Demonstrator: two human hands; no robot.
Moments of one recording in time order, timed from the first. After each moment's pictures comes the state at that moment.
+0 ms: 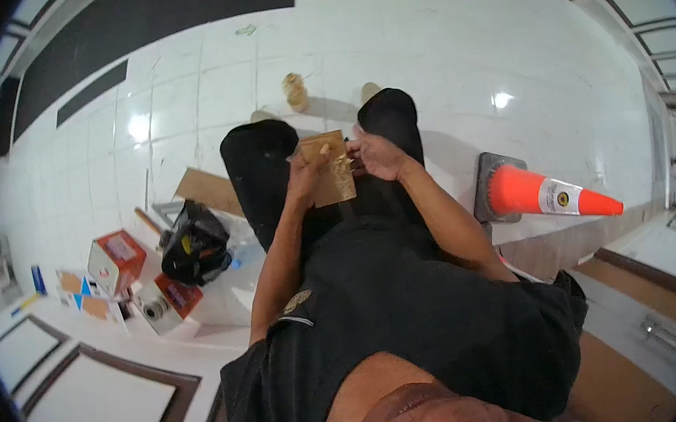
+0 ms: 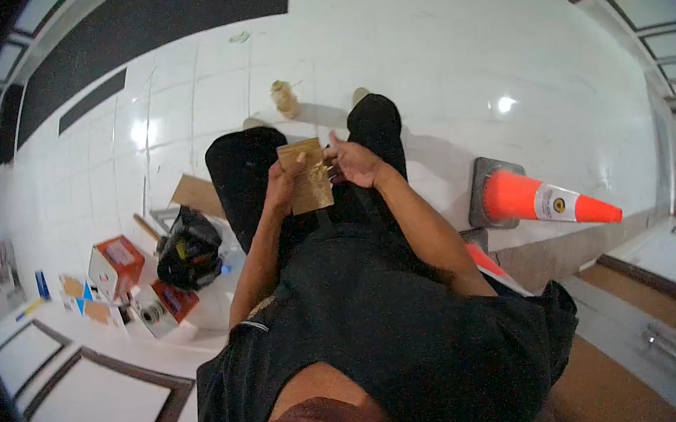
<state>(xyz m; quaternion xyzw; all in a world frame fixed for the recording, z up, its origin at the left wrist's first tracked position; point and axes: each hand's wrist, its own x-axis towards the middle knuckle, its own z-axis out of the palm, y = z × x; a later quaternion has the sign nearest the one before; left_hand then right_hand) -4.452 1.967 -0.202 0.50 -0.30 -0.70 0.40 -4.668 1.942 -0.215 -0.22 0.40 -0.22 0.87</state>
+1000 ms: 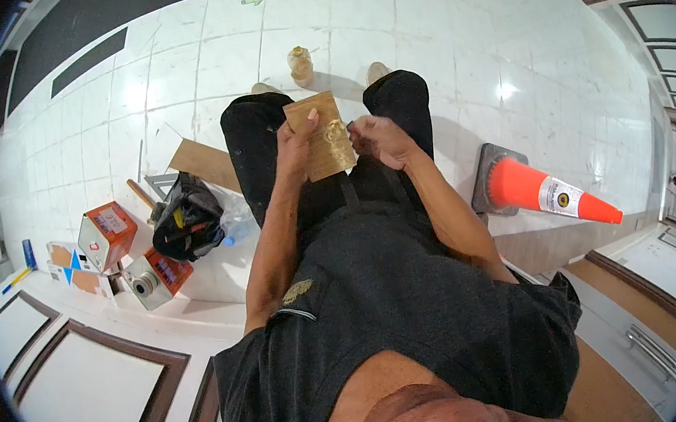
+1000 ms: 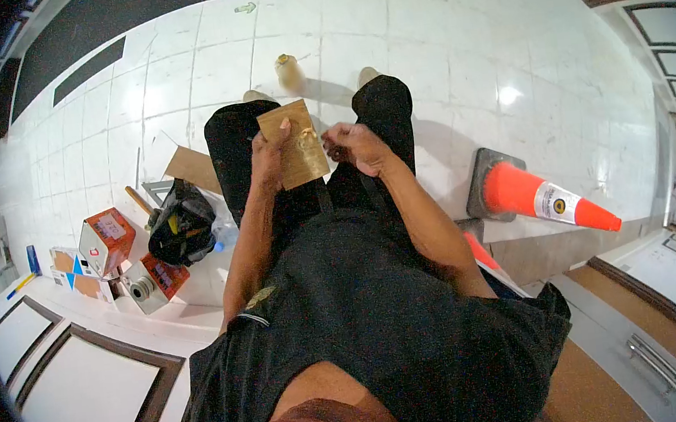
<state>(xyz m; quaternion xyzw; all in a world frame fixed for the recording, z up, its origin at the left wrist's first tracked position) -4.447 1.938 -0.170 0.51 -0.24 -0.68 0.48 -4.669 1.943 -0.210 -0.26 0.41 -0.31 0.81</state>
